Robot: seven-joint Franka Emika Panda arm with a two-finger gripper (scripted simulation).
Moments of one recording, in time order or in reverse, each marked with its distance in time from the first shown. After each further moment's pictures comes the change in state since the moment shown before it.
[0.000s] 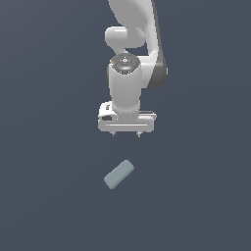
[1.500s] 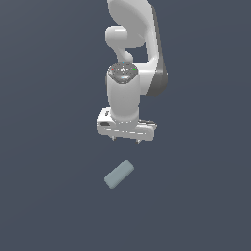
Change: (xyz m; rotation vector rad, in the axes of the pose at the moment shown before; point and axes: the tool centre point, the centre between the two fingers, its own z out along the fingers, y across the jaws) arm 0.022 0.001 0.010 0.011 -0.007 0.143
